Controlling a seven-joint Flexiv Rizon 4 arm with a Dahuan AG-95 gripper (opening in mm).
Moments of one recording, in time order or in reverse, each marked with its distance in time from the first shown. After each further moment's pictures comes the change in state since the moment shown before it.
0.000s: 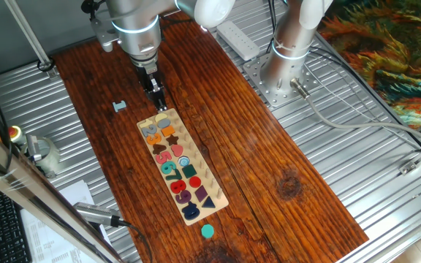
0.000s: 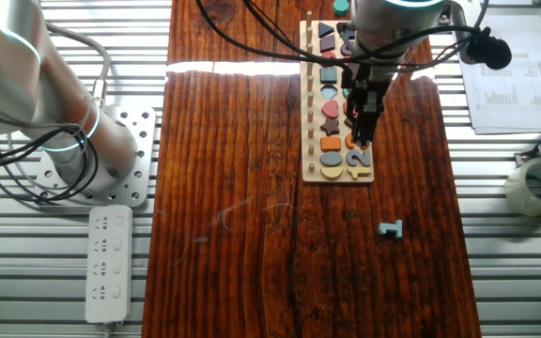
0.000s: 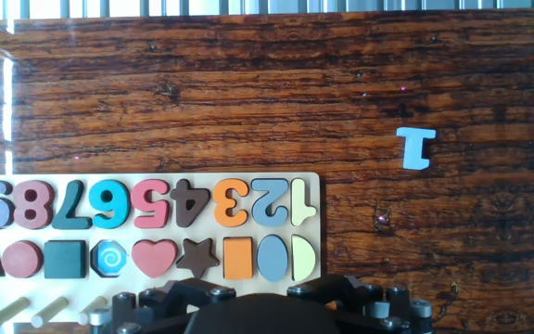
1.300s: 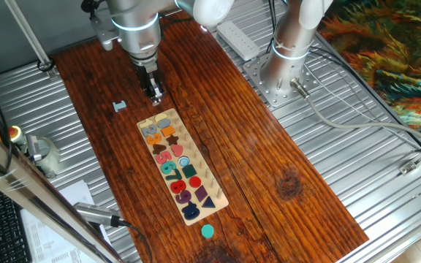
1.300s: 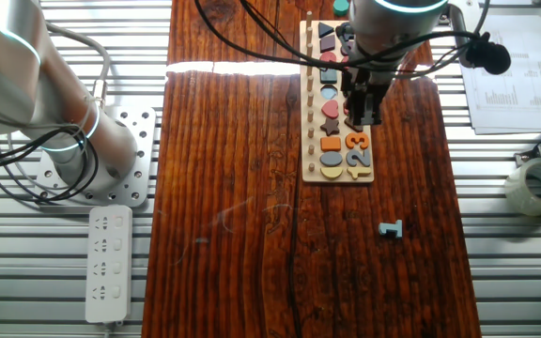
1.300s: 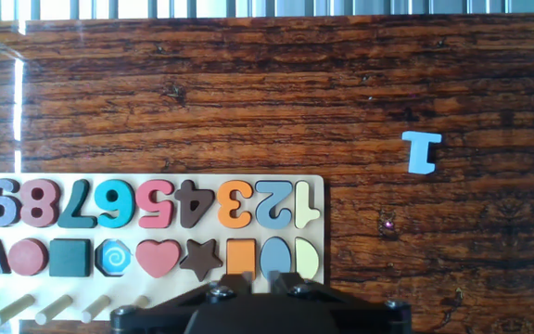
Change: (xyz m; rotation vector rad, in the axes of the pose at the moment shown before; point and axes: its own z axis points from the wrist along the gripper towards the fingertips) arm 0.001 0.000 0.000 -0.018 -0.004 -0.003
